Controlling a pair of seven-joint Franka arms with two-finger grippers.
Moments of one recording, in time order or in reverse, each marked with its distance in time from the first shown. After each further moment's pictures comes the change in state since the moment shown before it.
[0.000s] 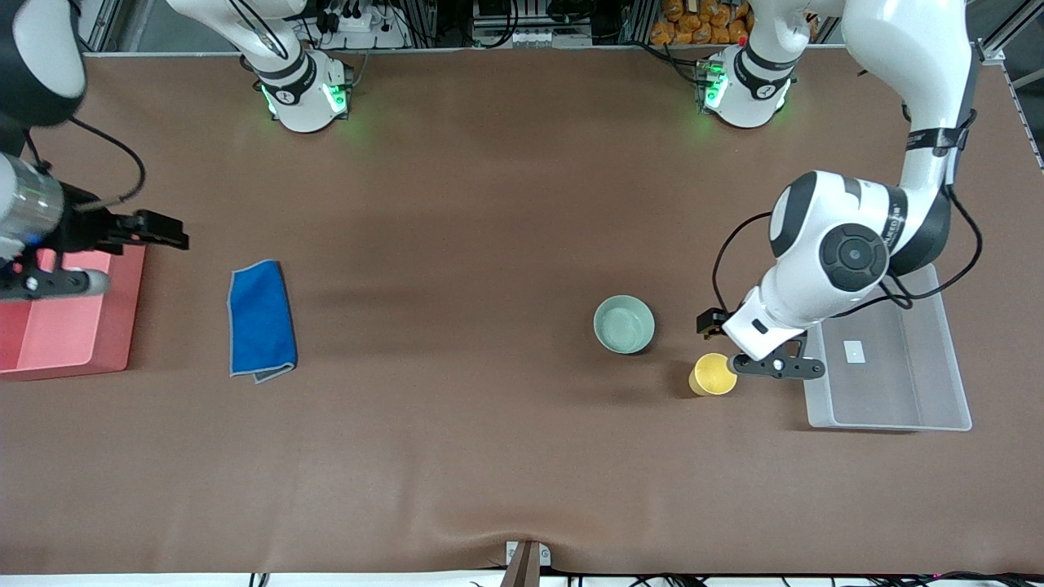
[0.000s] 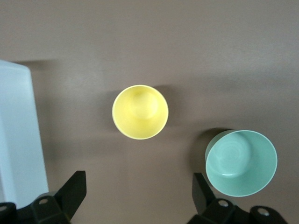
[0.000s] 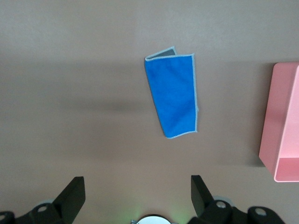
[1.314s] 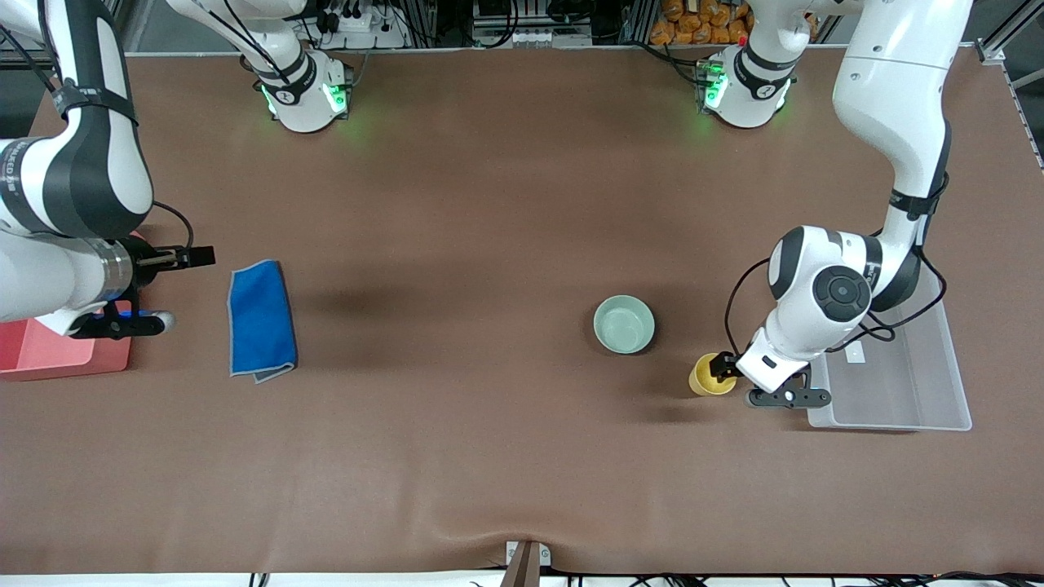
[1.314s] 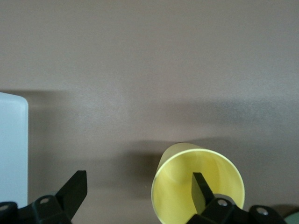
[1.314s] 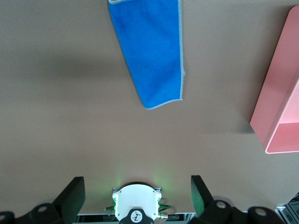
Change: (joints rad) left arm 0.079 0.176 0.016 -0.059 0.061 0.369 -0.023; right arm -0.001 0.150 -0.013 -0.011 -0.094 -0.095 -0.003
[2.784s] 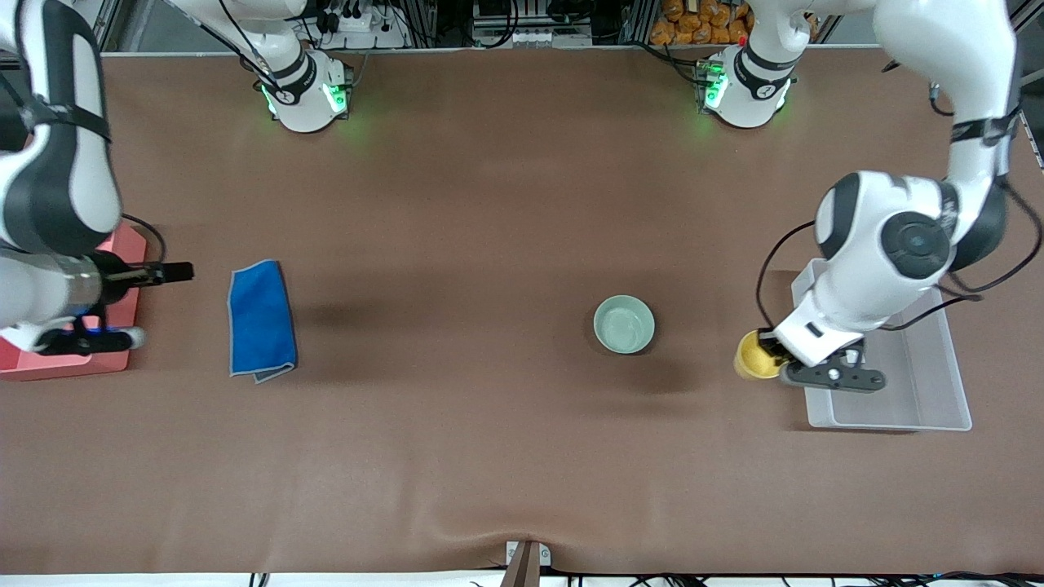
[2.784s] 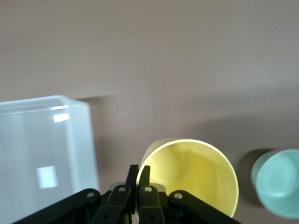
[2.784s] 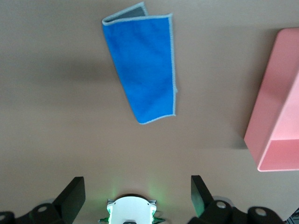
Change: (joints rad) left arm 0.033 -0.247 0.004 0.043 0.008 -0.320 0.192; right arm -0.032 0.069 0.001 0.052 0.001 0.041 -0.058
